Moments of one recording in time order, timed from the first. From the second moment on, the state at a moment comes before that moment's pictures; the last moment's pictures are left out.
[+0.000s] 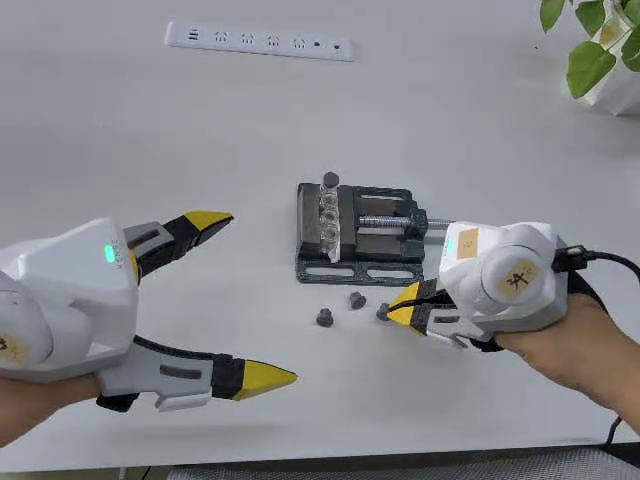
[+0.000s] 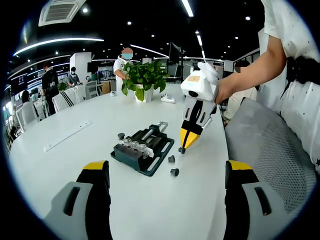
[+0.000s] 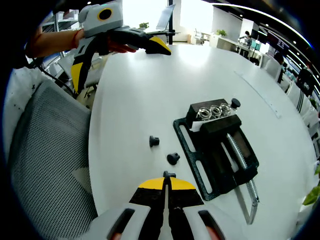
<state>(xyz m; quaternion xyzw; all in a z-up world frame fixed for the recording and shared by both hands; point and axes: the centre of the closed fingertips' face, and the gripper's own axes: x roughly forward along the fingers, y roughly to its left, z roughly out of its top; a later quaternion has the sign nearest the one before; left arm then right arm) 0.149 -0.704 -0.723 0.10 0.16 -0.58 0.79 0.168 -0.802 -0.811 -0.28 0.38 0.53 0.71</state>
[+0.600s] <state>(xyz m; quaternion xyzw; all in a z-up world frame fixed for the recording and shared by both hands) 0.137 -0.718 -0.694 0.08 0.16 -0.62 0.76 0.144 -0.781 -0.727 -0.37 0.24 0.64 0.63</state>
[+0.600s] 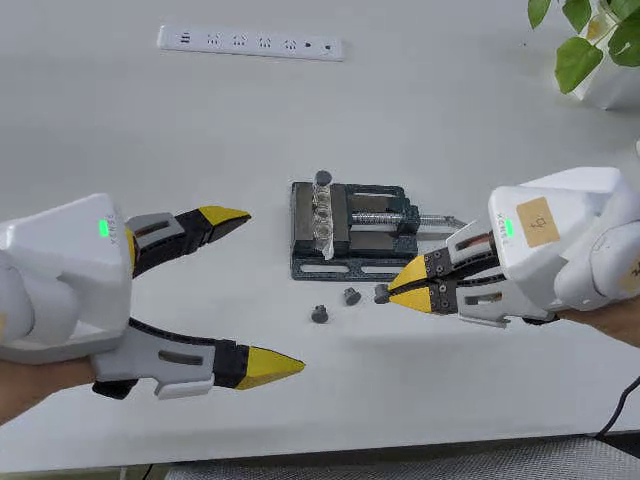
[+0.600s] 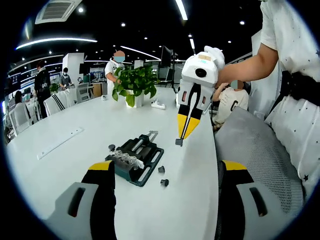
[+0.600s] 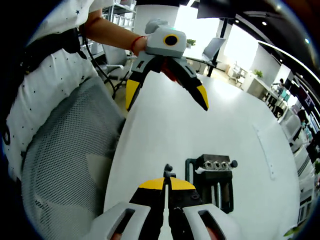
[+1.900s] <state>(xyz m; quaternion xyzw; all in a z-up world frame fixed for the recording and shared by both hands) 0.087 -0.714 -0.630 -0.11 0.29 -0.76 0.57 0.084 -0.722 -0.634 -0.37 0.10 0.74 0.56</state>
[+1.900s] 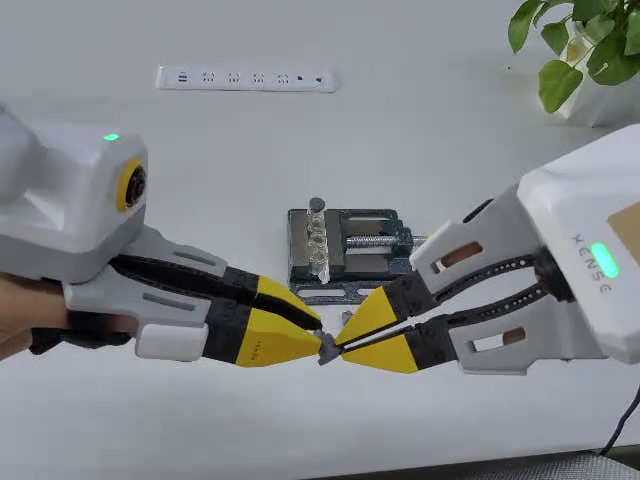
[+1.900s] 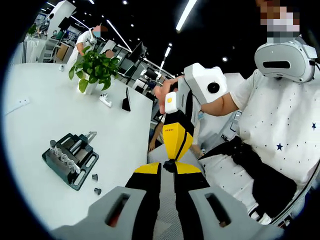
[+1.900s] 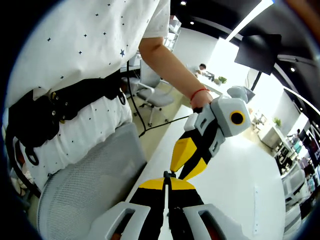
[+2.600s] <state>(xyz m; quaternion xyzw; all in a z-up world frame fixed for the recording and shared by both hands) 0.071 -0.718 -0.630 -0.14 0.35 -0.78 0.50 0.072 -0.715 -0.627 -0.39 0.06 0.75 0.52</state>
